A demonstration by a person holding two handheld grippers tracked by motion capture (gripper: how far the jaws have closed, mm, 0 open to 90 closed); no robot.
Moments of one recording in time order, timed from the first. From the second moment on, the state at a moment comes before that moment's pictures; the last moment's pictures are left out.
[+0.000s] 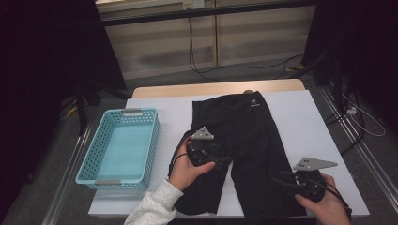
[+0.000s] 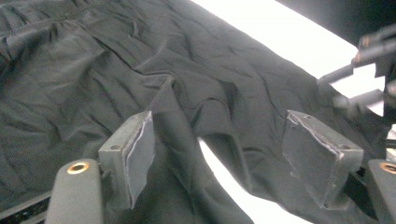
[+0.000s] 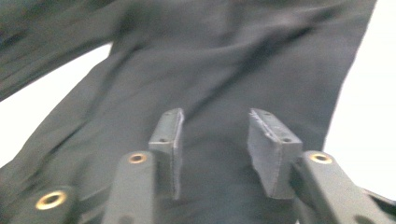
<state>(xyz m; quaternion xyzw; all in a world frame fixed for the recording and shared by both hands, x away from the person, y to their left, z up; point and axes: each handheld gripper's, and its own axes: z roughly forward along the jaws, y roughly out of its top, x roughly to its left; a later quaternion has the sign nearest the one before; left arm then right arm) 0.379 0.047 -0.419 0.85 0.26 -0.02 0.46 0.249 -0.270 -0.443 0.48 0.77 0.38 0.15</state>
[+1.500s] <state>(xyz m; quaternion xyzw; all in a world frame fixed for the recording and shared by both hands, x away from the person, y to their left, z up) 0.398 0.102 -0.405 0.84 0.34 0.04 0.43 0.279 -0.283 -0.443 0.52 0.74 0.38 0.21</state>
